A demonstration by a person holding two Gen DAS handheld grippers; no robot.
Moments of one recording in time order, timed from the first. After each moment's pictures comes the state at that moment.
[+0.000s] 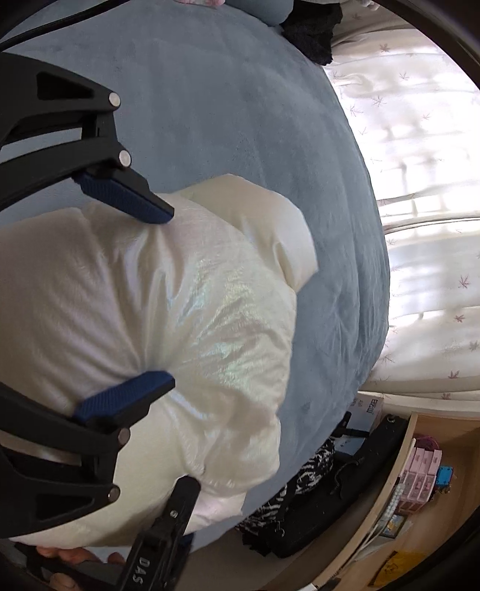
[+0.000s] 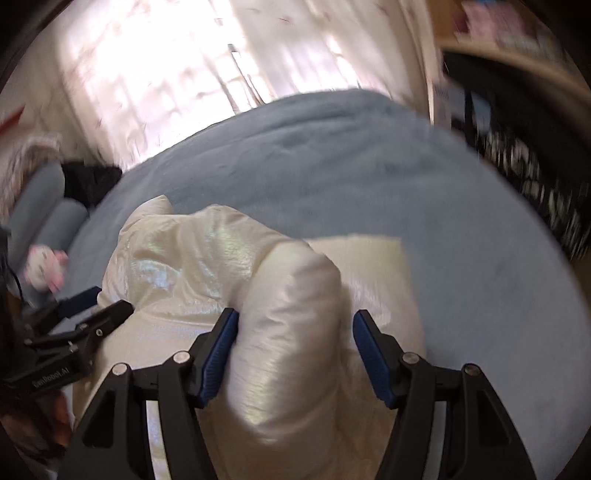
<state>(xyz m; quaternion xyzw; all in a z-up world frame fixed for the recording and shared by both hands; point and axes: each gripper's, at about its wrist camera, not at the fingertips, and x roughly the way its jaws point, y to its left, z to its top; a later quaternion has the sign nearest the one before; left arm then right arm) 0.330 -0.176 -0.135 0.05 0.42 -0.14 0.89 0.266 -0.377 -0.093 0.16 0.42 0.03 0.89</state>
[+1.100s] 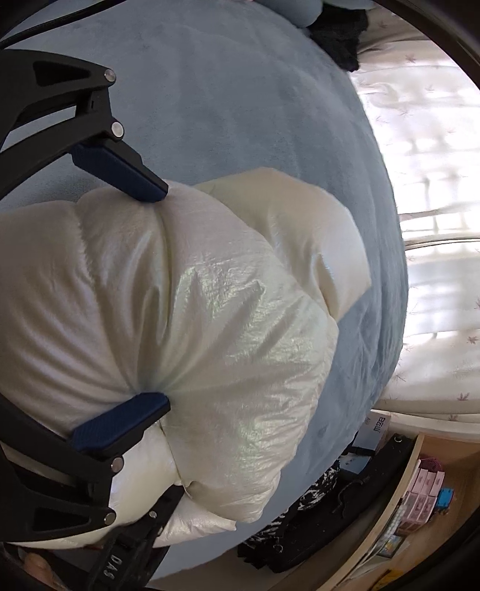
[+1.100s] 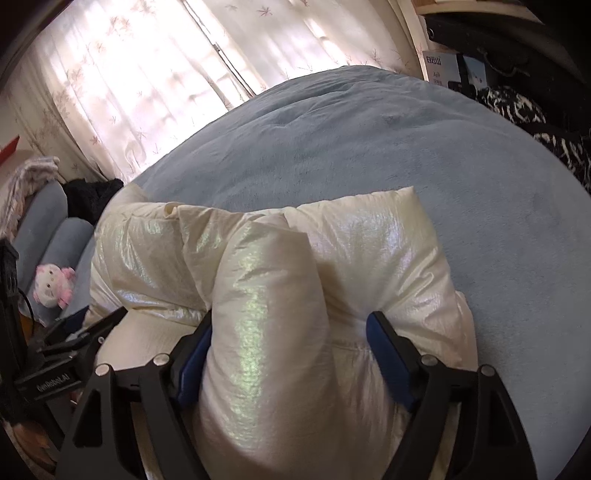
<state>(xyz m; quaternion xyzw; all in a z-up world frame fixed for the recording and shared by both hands) 0.341 -0.162 -0.186 0.03 0.44 -0.13 0.89 0.269 -0.359 -0.144 0.17 0.41 0.02 0.90</state>
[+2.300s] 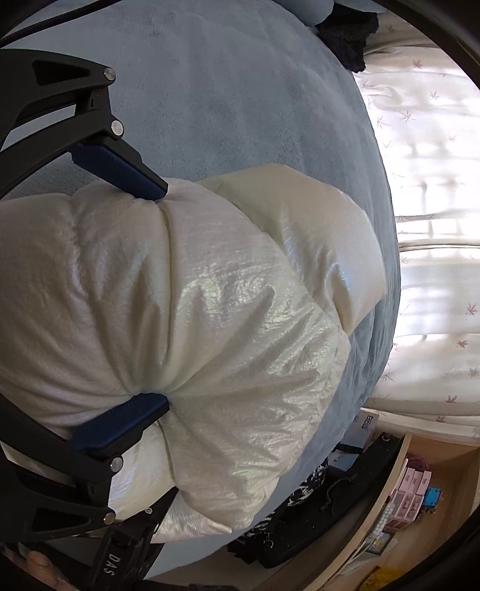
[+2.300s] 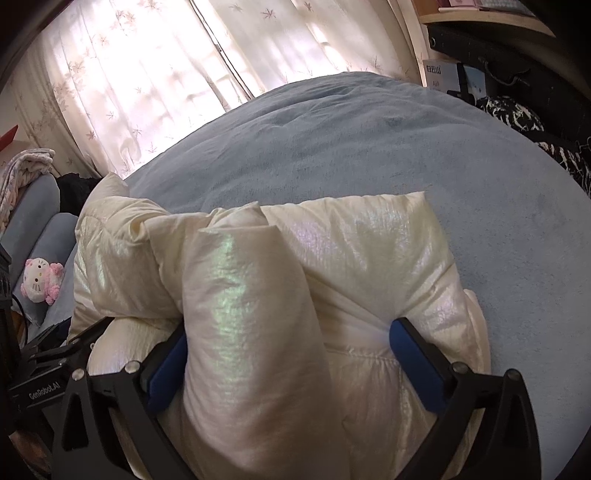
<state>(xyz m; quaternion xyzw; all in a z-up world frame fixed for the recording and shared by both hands) 0.332 -0.151 -0.208 0.01 0.42 -0.13 0.90 0.273 -0.355 -0.160 0.17 0.41 0.02 0.90</state>
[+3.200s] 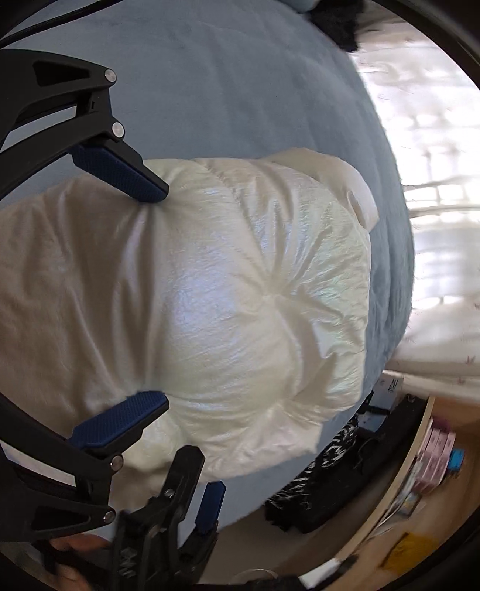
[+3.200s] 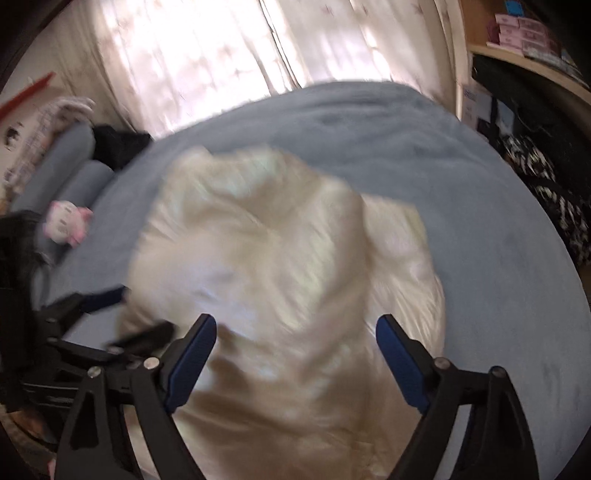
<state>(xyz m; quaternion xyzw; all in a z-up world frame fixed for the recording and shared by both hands) 0.242 -0.168 -0.162 0.05 0.45 -0.18 0.87 0.210 -0.333 -0.101 0.08 0.46 0.05 0.88</state>
